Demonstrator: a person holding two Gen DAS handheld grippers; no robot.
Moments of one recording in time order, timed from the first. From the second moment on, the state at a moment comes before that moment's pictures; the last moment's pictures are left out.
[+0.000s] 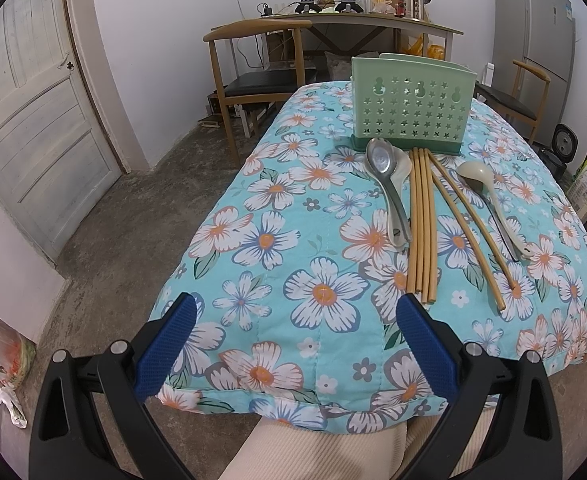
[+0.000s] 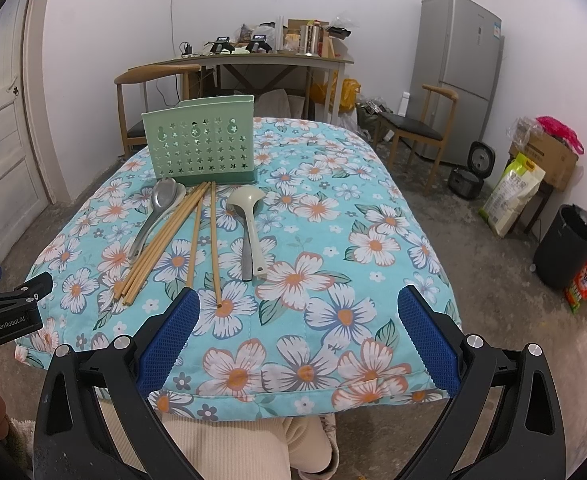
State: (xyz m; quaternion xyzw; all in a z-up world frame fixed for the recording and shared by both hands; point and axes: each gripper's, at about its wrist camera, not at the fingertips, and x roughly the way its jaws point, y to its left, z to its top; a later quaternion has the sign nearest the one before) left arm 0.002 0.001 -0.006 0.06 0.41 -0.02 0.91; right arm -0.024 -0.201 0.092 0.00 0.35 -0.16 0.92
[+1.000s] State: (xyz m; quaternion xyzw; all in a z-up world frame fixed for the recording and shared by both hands) left arm 0.029 0.003 -0.022 0.07 0.43 0.00 0.90; right arm 0.001 -0.210 0.070 0.02 0.38 -0.16 0.91
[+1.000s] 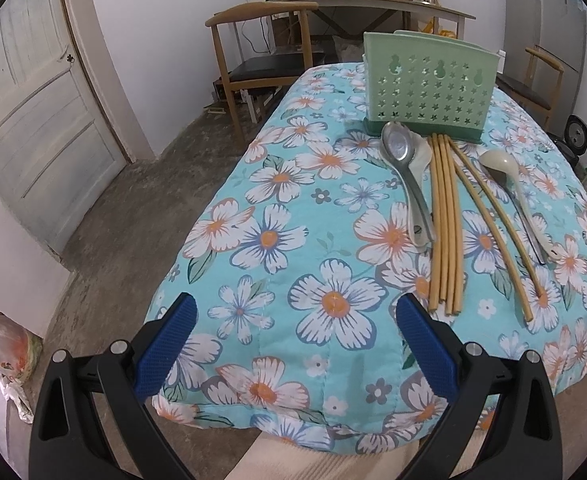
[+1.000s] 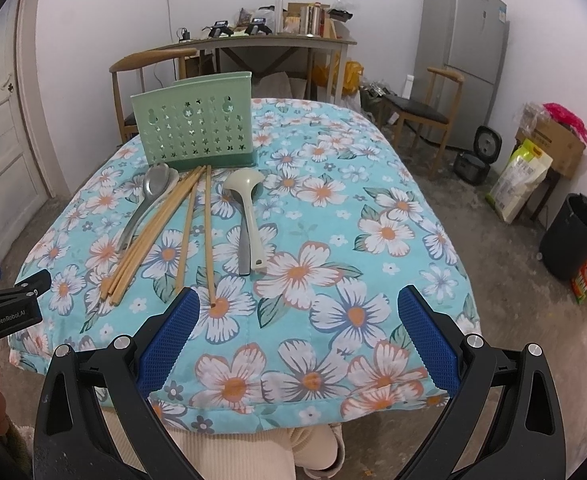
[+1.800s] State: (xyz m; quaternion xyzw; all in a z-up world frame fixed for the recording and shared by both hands) left arm 0.104 -0.017 -0.028 0.08 0.41 -0.07 0.91; right arm 0.048 -0.213 0.064 0.03 0.30 -0.08 0.95
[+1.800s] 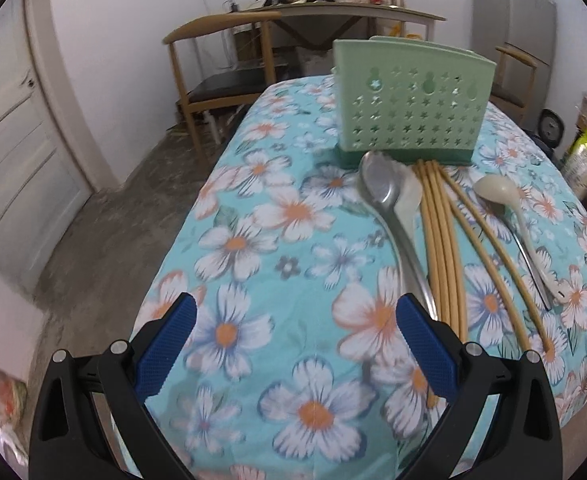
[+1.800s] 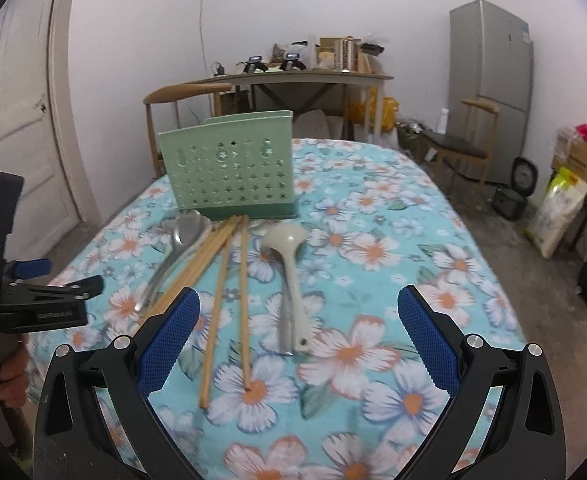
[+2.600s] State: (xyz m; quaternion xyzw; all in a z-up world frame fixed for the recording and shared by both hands) left arm 0.219 -0.063 -0.031 0.05 0.39 -0.26 0.88; right arm 0.080 -0.228 0.035 0.11 0.33 -0.02 0.94
